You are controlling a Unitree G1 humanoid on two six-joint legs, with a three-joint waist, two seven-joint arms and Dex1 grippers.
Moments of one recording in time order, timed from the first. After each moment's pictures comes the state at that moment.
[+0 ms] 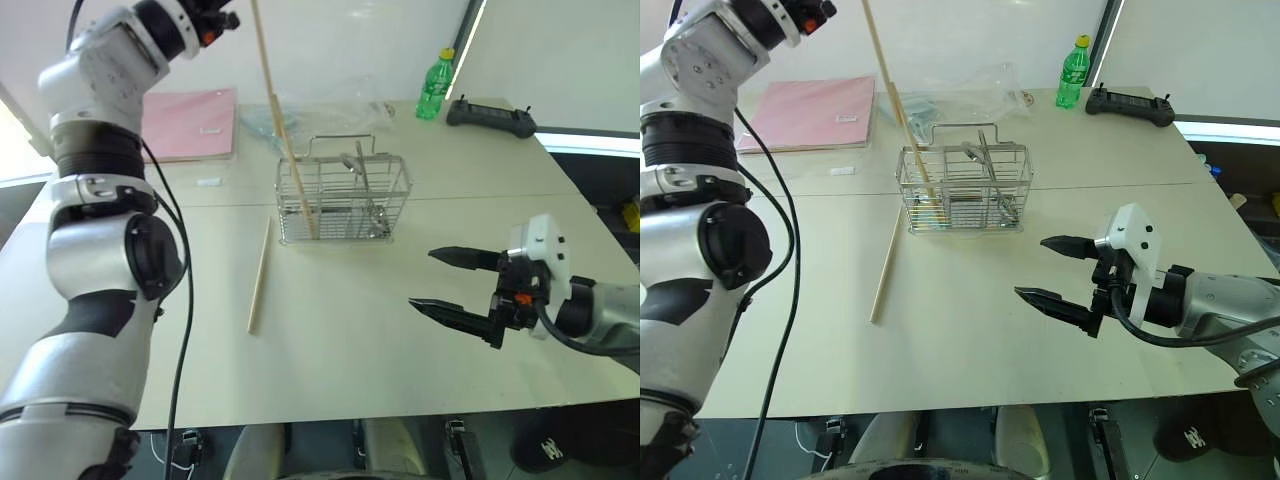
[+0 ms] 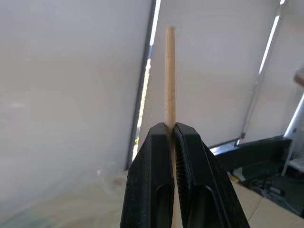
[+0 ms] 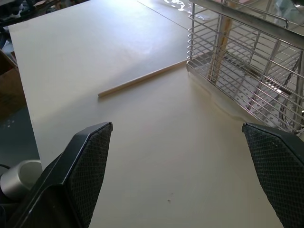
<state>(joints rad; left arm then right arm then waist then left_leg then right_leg) -1.46 0.41 0.33 0.73 -0.38 0.48 -0.76 0.00 -0.96 -0.41 -0.71 0.98 0.83 0.73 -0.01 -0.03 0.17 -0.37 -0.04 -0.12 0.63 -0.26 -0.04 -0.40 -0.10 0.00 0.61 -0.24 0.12</state>
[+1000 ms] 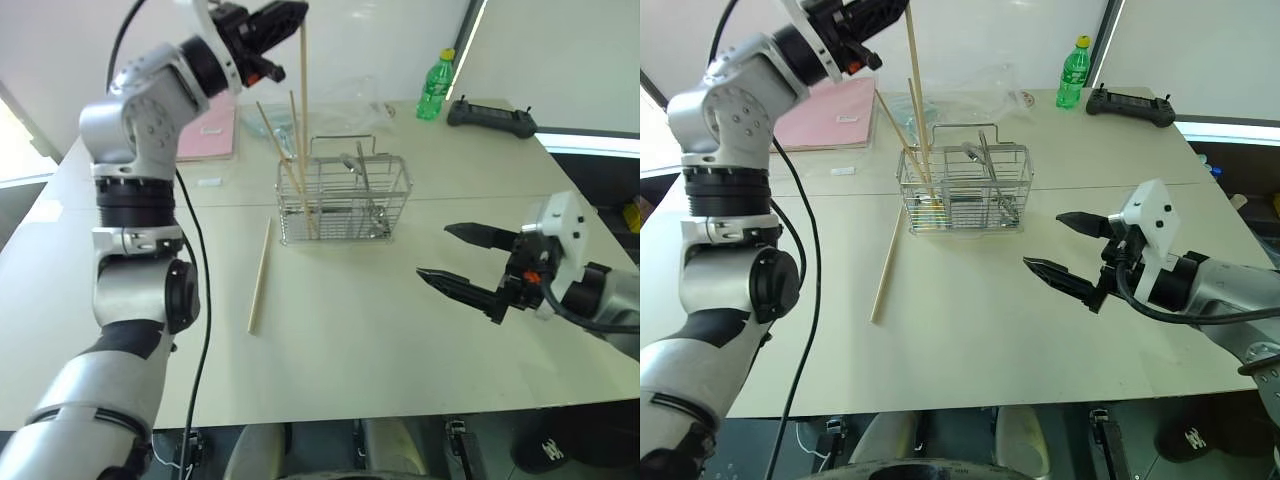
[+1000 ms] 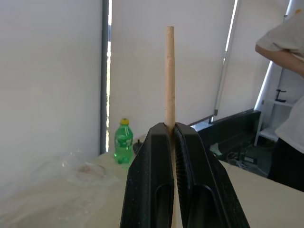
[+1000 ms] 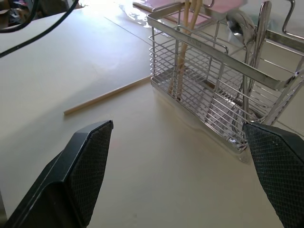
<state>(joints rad) -1.21 0.35 0.21 0.37 -0.47 0.66 -0.69 -0.04 -0.95 -0.44 -0.70 1.01 0.83 0.60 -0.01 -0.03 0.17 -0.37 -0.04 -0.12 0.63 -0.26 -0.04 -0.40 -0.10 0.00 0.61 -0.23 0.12</state>
